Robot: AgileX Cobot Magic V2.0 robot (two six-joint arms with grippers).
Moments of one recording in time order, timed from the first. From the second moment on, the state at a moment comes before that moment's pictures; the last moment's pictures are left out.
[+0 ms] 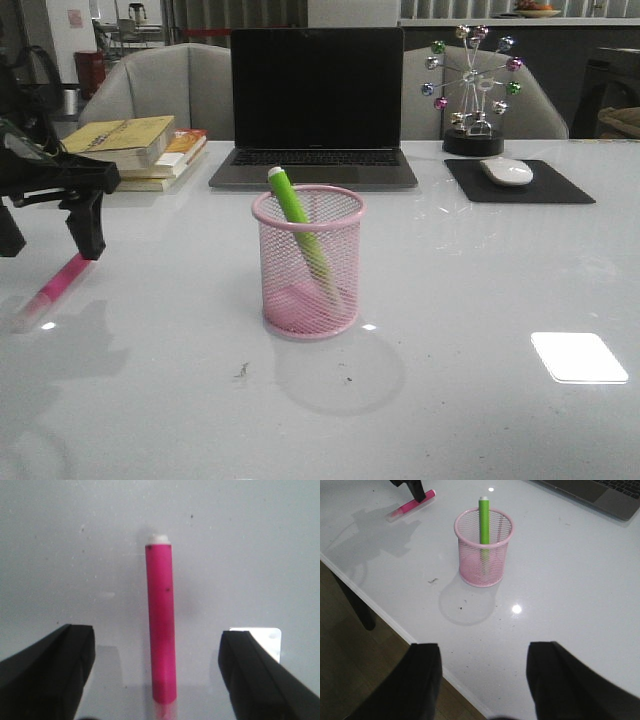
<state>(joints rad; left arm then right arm) -0.20 1.94 -1.35 0.05 0.77 -0.10 0.59 0.53 -0.54 0.09 0.60 -0.10</state>
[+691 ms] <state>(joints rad) -0.20 2.12 -1.54 0.07 0.86 -0.11 0.59 0.53 -0.54 0.09 0.60 -0.10</state>
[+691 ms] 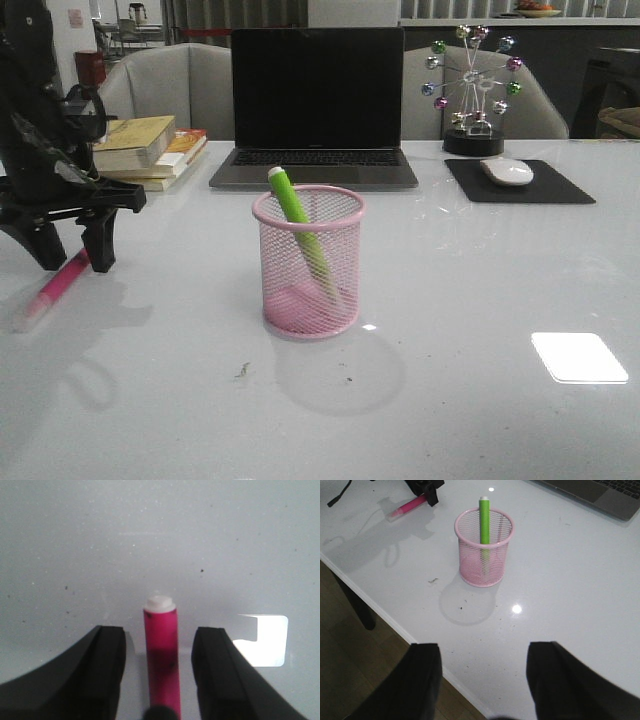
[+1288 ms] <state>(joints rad) -0.24 1.96 -1.46 0.08 0.72 -0.11 0.59 0.53 -0.54 0.09 0.60 -0.10</state>
